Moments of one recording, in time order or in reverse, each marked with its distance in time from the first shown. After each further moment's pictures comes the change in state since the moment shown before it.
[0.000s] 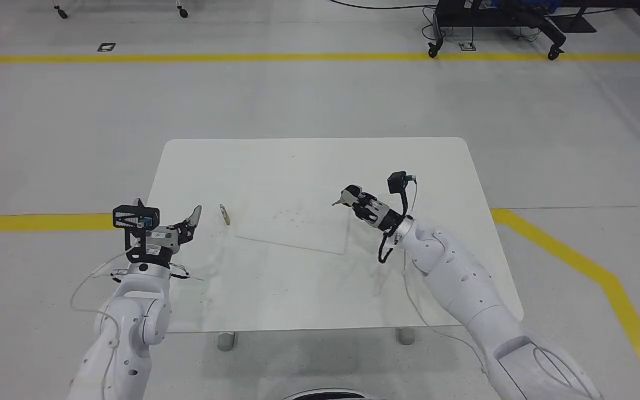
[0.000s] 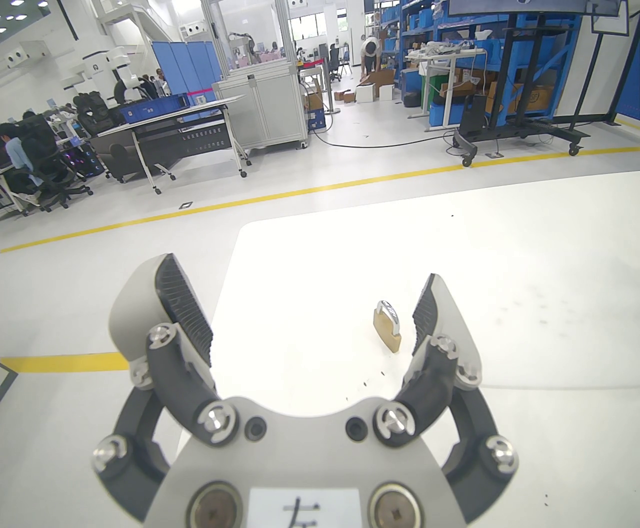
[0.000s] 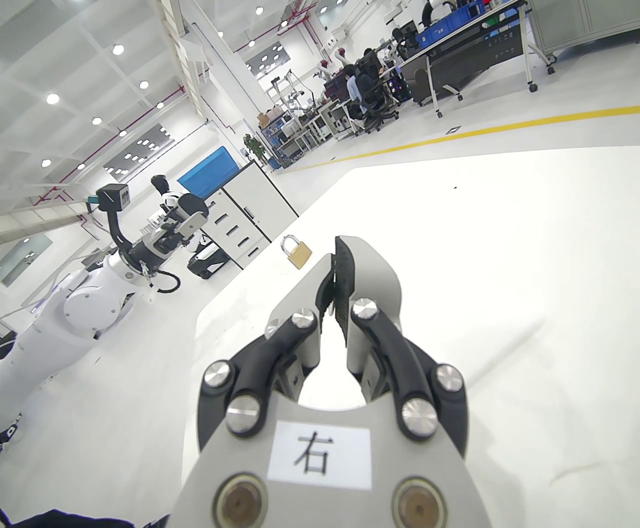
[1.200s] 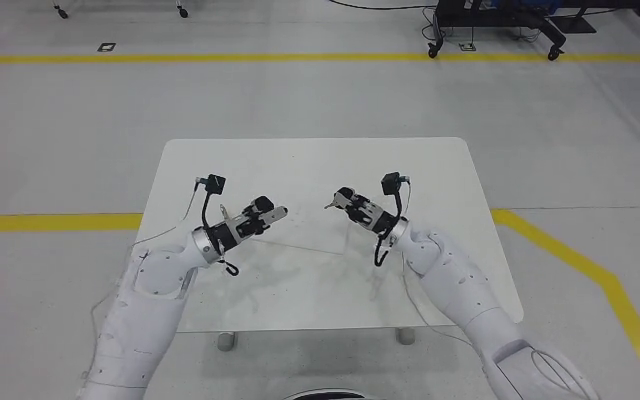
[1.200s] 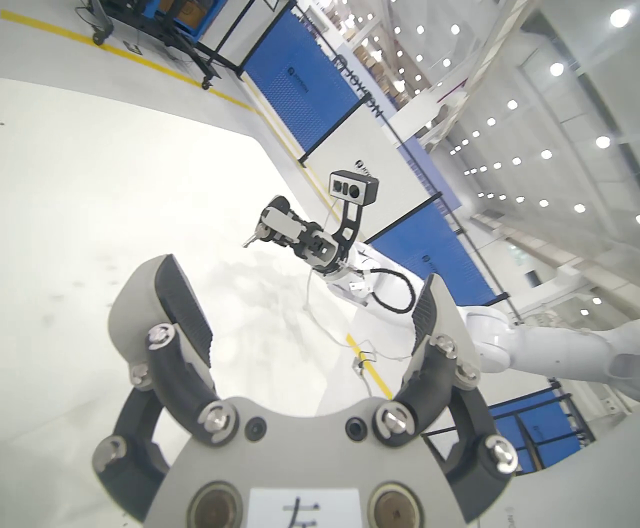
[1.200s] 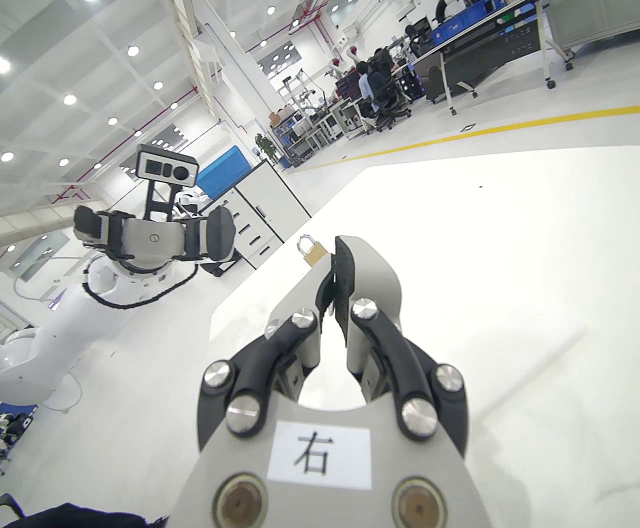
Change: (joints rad) left arm -0.379 -0.017 0.260 0.280 -1.322 -0.550 -0.765; right arm -0.022 -0.010 -0.025 -0.055 0.086 -0.021 0.064
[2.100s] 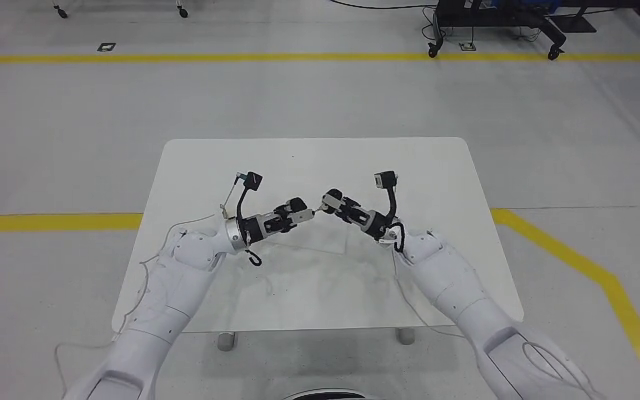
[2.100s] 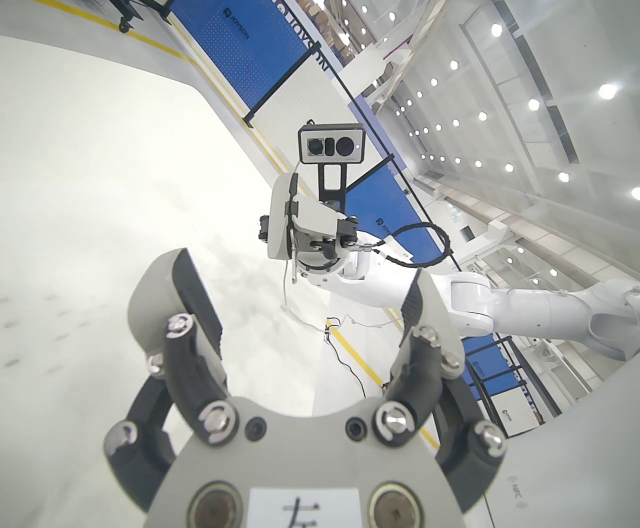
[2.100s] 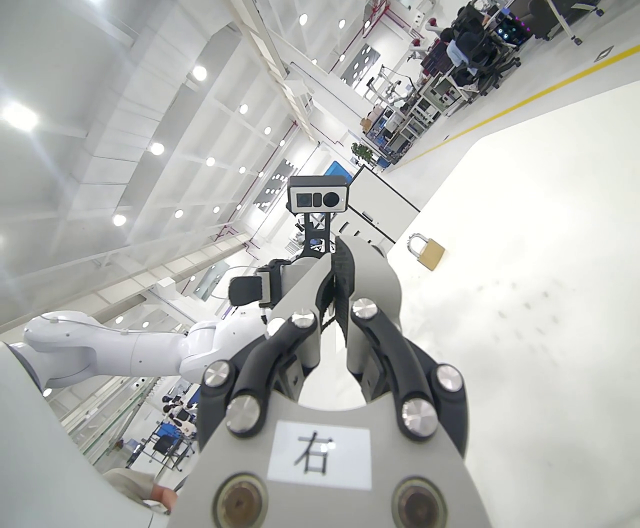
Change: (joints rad) left arm -0.272 -0.049 0.258 0.397 -0.125 -0.213 -0.062; right arm 0.084 -0.034 -0.088 0.124 0.737 -0.123 0.542
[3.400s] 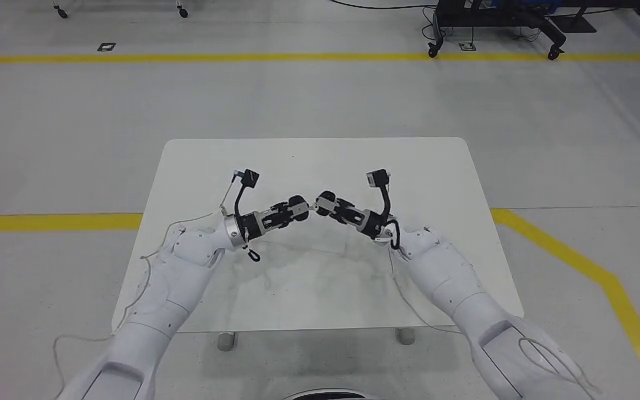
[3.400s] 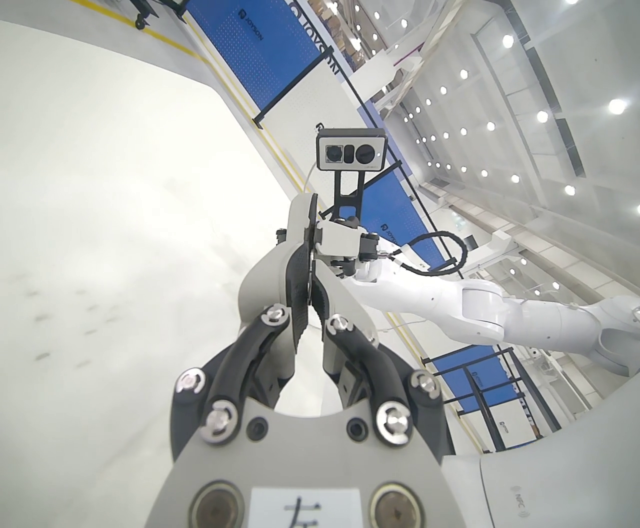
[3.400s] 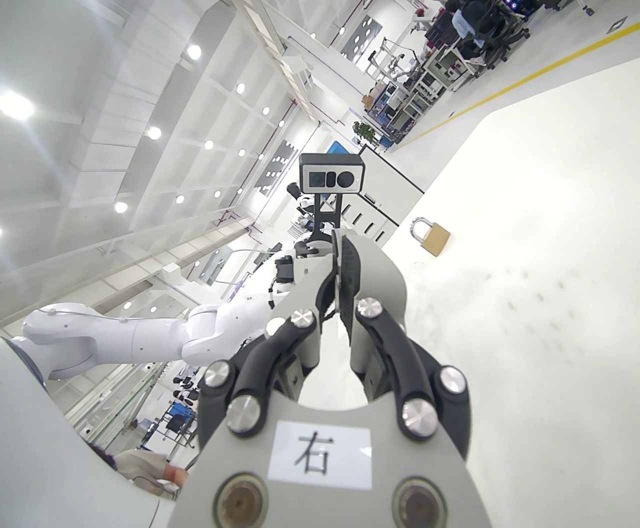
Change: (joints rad) left arm -0.035 0.006 0.020 0.065 -0.011 0.002 0.040; right arm 0.029 -0.018 -0.001 0.038 0.048 0.000 0.103
